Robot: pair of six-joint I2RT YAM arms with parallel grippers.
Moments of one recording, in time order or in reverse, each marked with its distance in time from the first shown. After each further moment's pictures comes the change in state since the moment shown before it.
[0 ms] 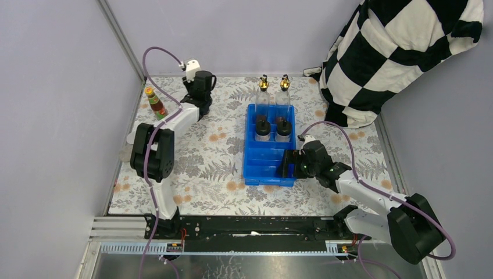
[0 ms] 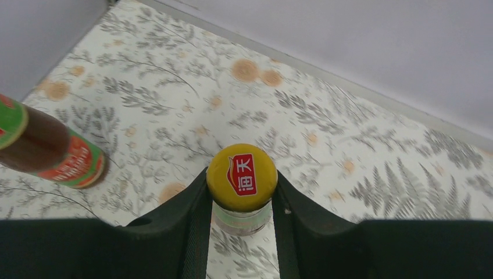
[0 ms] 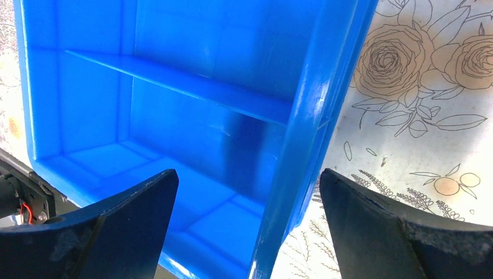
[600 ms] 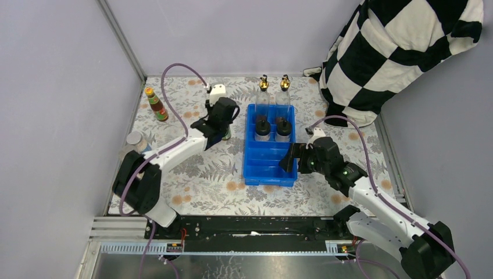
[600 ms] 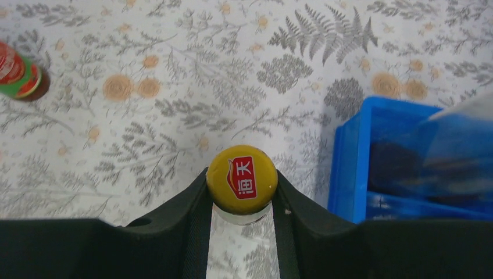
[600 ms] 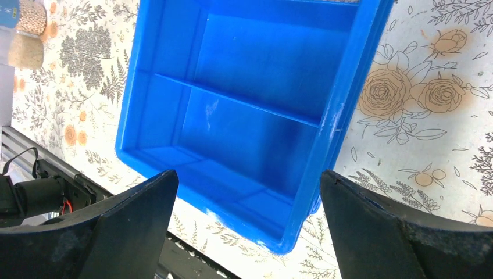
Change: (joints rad) left arm -0.334 -0.301 -0.256 -0.195 0.014 -0.050; right arm 0.000 -0.206 0.099 -0.165 0.025 -0.012
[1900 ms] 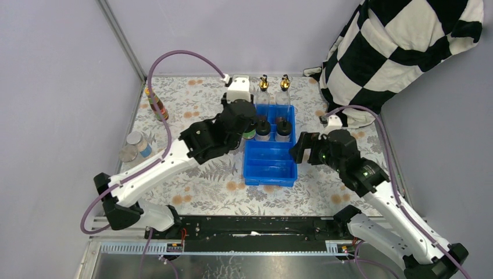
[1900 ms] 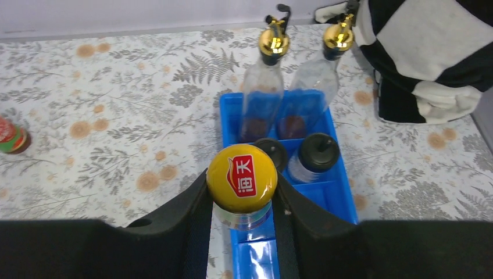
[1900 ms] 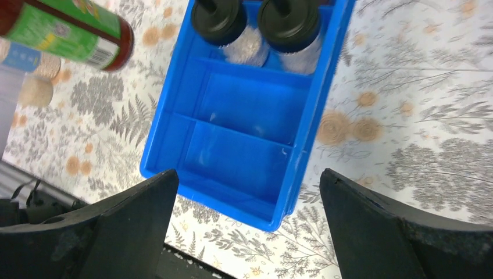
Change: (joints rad) left arm -0.422 -0.222 0.389 -0.502 -0.166 -0.011; right arm 0.000 -0.125 0.225 -0.250 0.130 -0.089
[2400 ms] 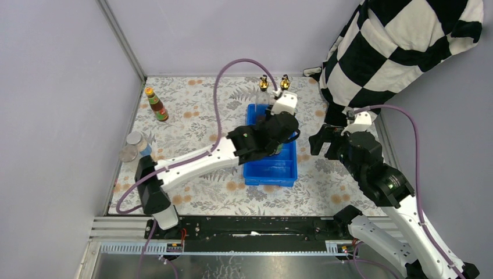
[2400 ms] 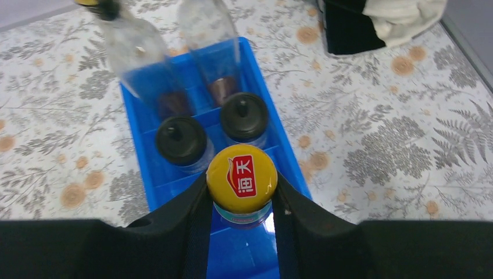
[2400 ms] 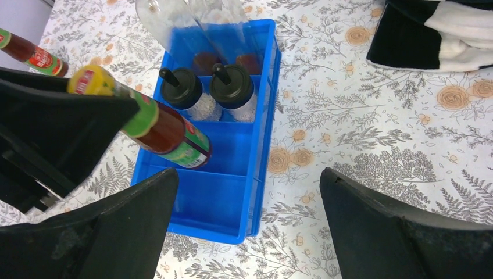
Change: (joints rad) left arm -0.106 0.301 0.137 0.054 0.122 0.033; right arm 0.000 -0.094 0.196 -0.154 0.293 -0.035
